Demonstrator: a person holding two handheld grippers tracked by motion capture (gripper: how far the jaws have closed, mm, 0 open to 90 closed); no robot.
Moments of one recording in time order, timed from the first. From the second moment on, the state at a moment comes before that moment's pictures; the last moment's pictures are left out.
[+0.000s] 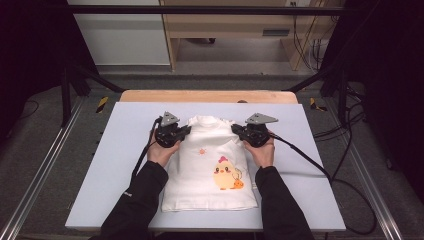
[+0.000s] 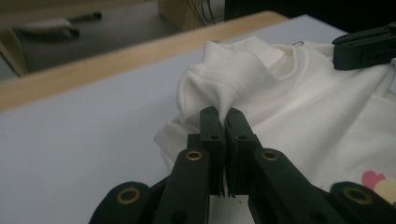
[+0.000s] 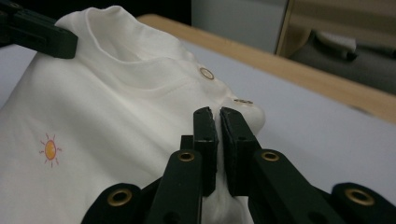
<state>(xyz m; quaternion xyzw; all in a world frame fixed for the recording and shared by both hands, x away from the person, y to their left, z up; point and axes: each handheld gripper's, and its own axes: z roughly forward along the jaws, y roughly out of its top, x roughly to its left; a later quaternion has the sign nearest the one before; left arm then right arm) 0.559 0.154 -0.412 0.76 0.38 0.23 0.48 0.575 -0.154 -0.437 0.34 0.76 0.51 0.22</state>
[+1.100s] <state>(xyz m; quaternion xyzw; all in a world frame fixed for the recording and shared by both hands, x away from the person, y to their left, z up) 0.493 0.217 -0.396 0.74 0.36 0.18 0.53 0.497 -0.189 -0.412 0.37 0.74 0.52 0.21</state>
